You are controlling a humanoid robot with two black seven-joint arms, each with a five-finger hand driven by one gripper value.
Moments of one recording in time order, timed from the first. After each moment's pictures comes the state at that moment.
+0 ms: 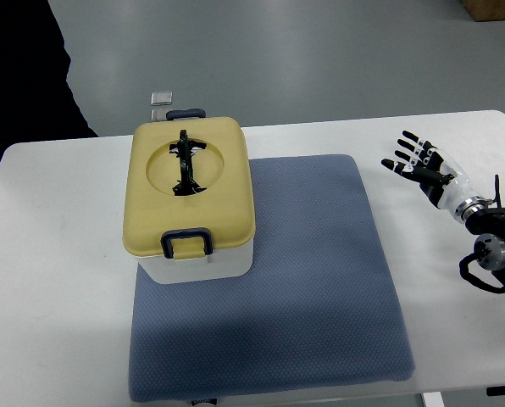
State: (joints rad) left arm -0.09 0.00 -0.02 -0.16 0.01 -0.07 0.04; right arm 0.63 -0.35 0.54 0.61 -0.19 0.16 0.41
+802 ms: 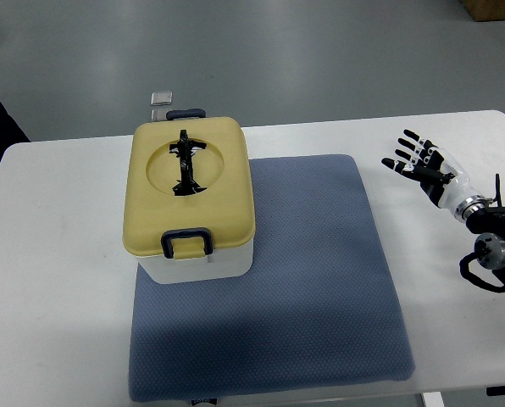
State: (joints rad) left arm -0.09 0.00 -0.02 -0.16 0.01 -0.07 0.04; right arm 0.63 -0.35 0.54 0.61 -0.19 0.16 0.41
